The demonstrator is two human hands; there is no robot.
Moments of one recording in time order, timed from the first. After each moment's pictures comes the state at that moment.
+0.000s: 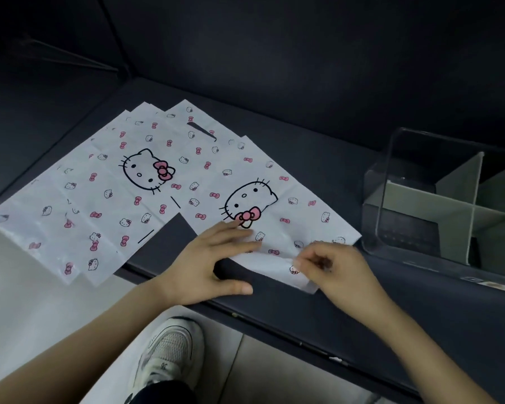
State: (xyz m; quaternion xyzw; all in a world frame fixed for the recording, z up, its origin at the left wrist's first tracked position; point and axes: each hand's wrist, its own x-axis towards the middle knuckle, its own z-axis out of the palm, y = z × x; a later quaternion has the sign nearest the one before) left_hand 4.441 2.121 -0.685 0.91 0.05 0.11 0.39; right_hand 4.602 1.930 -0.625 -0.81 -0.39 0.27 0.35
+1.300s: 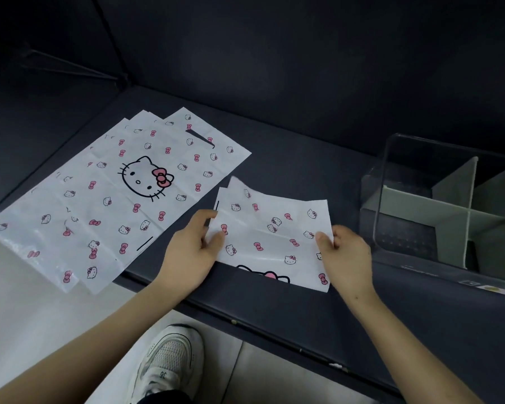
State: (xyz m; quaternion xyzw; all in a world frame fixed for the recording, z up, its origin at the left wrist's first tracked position) left_hand 4.453 2.116 -0.653 0.80 0.37 0.15 0.44; right_hand 4.624 1.947 -0.657 -0.90 -0.16 0.16 0.37
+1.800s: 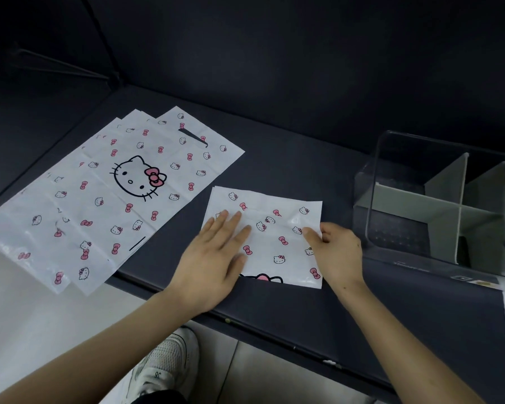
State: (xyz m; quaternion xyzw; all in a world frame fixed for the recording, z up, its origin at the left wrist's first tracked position) left_hand 4.460 2.098 -0.682 0.98 0.15 0.10 0.12; right_hand 4.630 1.954 -0.667 -0.90 -0.18 0.16 0.37
